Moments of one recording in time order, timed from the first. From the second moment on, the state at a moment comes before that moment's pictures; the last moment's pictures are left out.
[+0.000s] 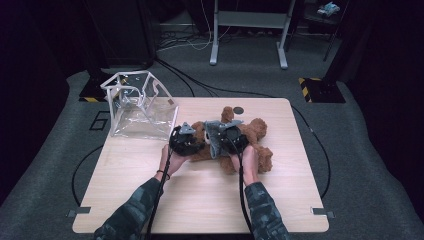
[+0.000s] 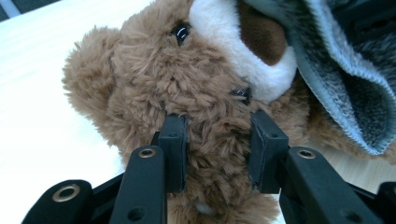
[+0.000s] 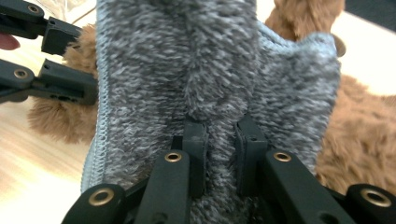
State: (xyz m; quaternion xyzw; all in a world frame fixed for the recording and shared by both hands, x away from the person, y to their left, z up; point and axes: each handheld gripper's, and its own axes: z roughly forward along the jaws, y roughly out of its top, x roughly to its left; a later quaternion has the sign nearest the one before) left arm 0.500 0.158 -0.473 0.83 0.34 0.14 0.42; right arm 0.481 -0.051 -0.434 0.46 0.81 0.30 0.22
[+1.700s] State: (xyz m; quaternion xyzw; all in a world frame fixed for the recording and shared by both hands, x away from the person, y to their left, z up) left arm 0.504 0.162 -0.477 0.83 0.34 0.12 0.44; right arm 0.478 -0.209 -0.454 0.62 0.71 0.25 0.22
